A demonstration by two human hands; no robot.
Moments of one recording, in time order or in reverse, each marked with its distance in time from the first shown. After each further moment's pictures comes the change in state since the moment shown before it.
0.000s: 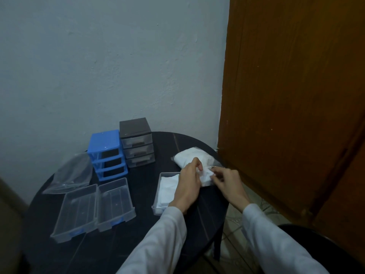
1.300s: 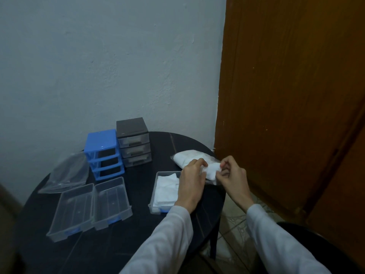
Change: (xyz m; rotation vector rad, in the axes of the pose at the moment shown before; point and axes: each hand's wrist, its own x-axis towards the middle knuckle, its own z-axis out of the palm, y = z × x) left_hand -0.001 0.019 0.013 0.171 0.162 0.093; right_hand -0.011 -0.004 -0.023 0.278 0.144 0.070
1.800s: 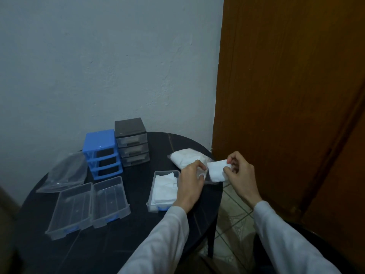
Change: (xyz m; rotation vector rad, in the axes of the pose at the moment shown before) left_hand -0.006 0.003 0.000 -0.118 -0.050 -0.089; right_hand -0.004 -0.011 -0.026 0.017 0.070 -0.052
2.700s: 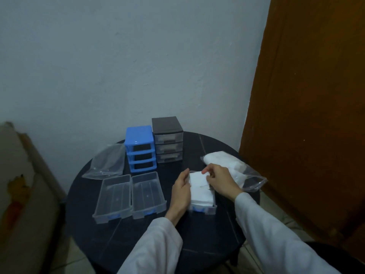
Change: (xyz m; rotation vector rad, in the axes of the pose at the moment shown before) left_hand -0.021 -0.077 -0.072 -0.493 0.091 -0.448; right_hand 0.018 -0.045 0.120 -0.207 -0.482 0.092
